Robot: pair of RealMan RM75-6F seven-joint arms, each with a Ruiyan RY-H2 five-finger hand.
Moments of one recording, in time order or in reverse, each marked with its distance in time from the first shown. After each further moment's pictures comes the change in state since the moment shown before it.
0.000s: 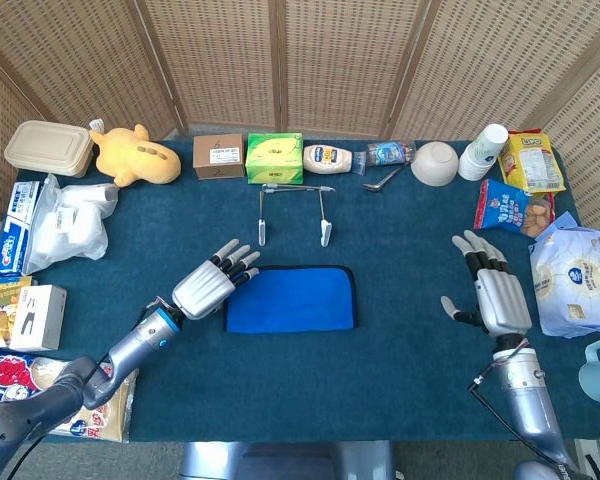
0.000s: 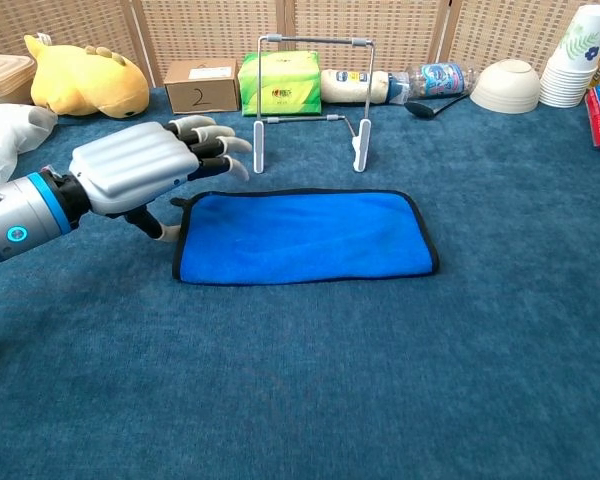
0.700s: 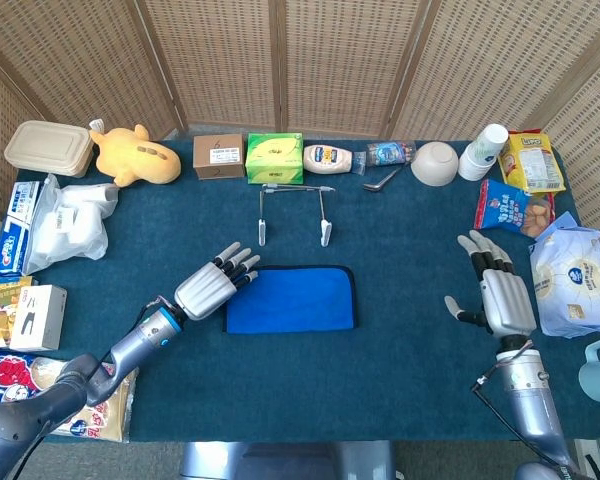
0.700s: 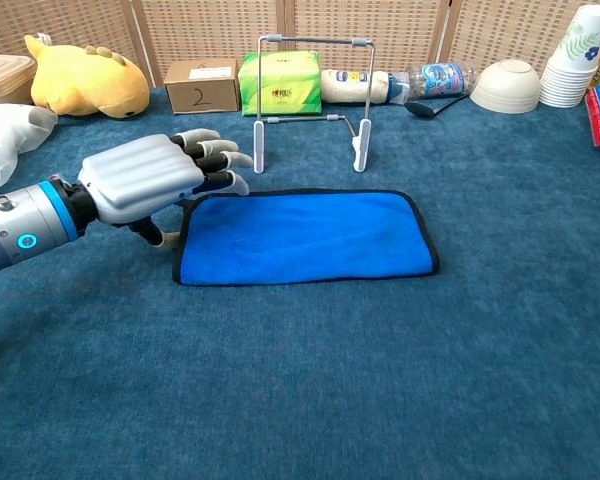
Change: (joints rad) left arm -0.020 -0.045 0.026 0.080 0.012 -0.013 -0.018; right arm -0.014 0.005 0.006 -0.006 0.005 0.011 0.012
